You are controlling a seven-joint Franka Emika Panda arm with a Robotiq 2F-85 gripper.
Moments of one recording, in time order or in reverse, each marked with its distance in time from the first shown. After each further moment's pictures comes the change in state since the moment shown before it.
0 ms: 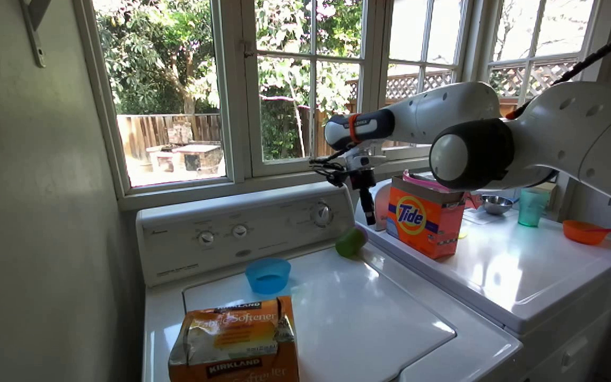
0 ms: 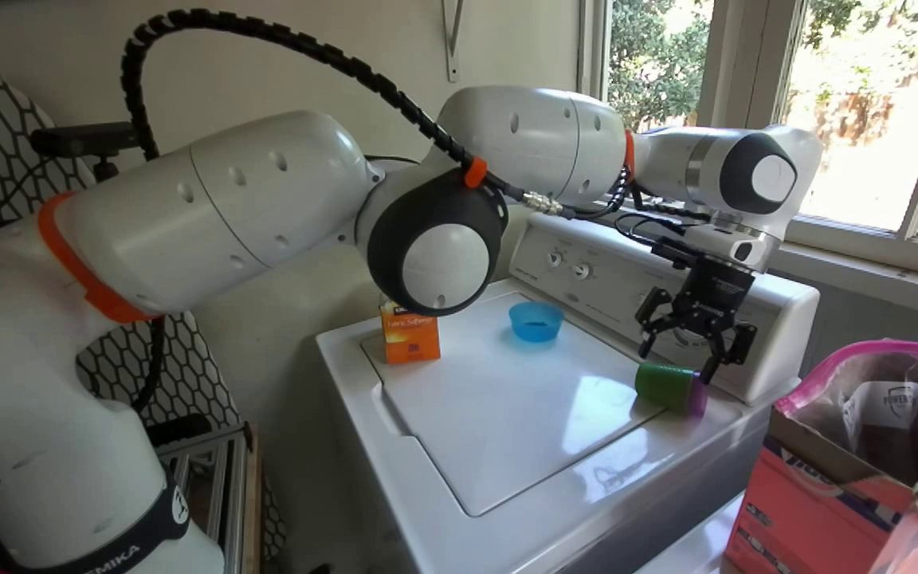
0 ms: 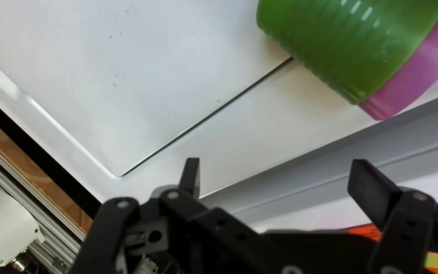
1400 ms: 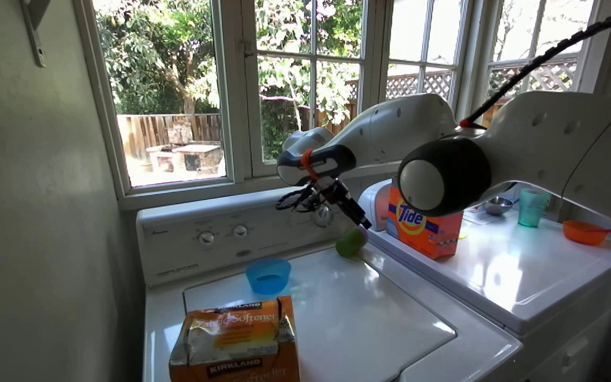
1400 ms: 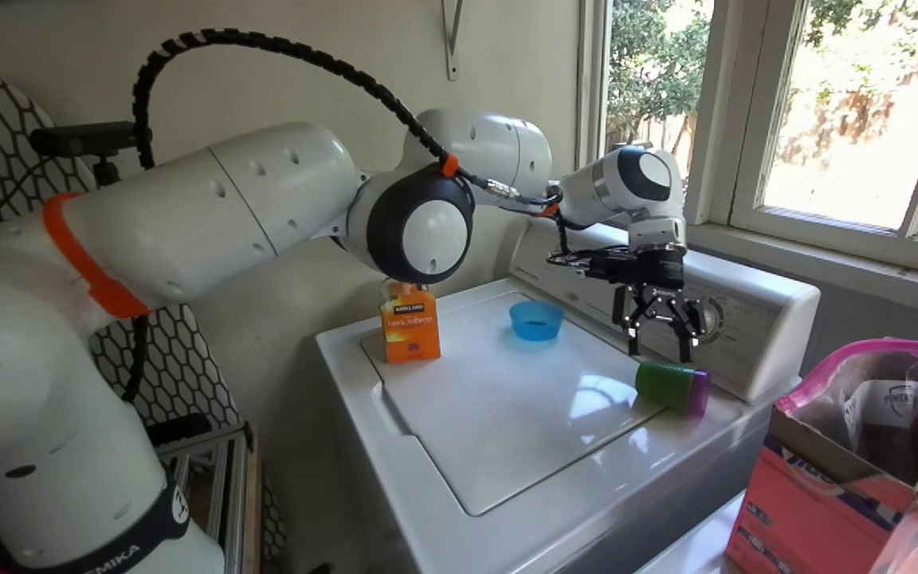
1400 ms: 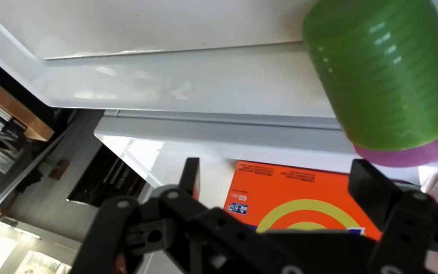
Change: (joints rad) arm 0.265 0.045 -0.132 -0.014 -0.370 0.003 -0.269
